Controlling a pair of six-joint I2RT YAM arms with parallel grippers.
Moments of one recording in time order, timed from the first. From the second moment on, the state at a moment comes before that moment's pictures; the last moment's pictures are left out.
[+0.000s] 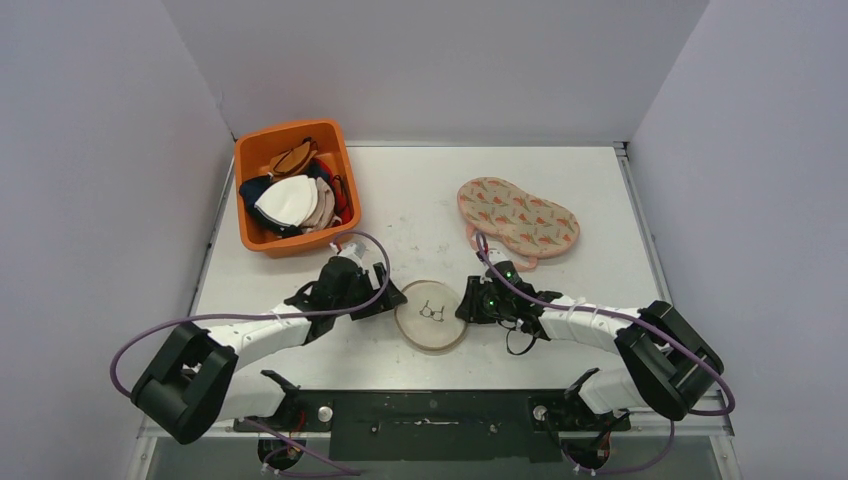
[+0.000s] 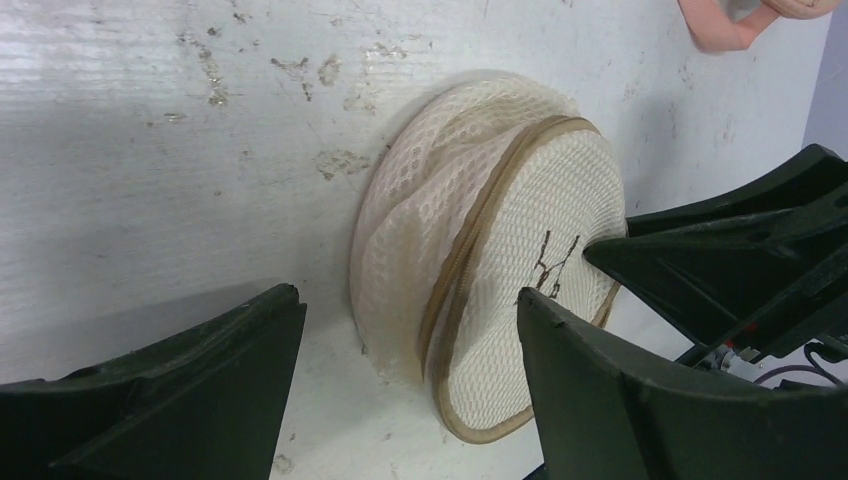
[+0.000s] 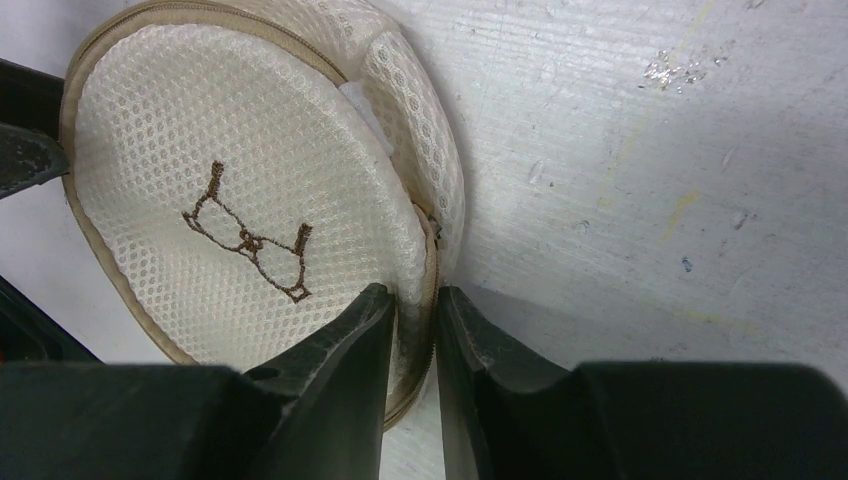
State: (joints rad) left arm -0.58 1.25 0.43 0.13 0.13 -0.85; right arm 0.68 1.36 0.48 0.09 -0.14 0.61
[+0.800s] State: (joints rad) left arm -0.62 1.37 0.45 0.21 0.14 -0.84; right arm 0.69 1.35 0.48 0.09 -0.15 0.64
